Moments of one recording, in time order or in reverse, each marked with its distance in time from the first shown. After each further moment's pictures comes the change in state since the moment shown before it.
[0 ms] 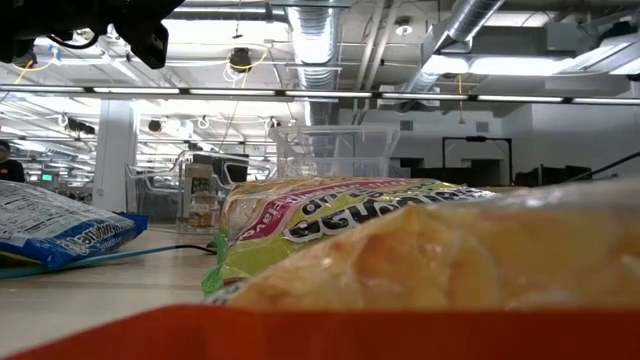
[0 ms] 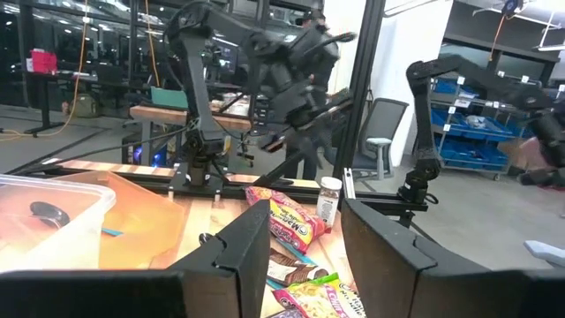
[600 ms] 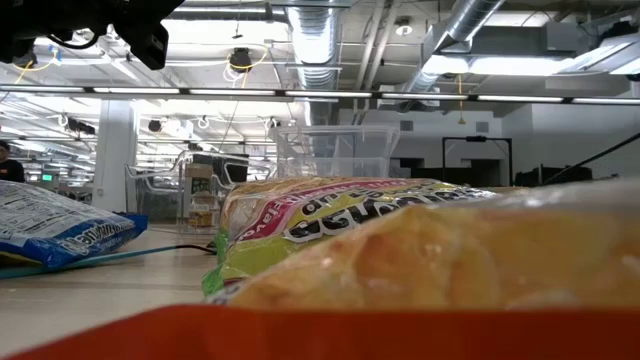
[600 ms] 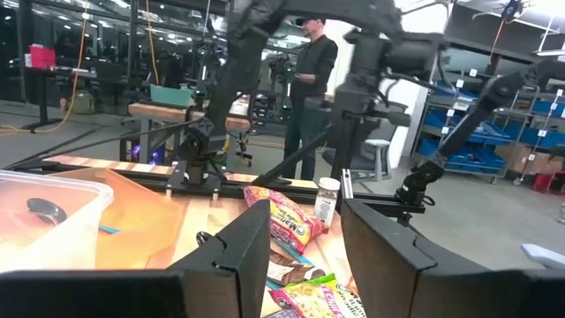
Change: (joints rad) left arm 0.000 0.000 0.000 0.000 0.000 -0.016; right arm 0.131 0.729 1.028 -1.089 -0.088 0.321
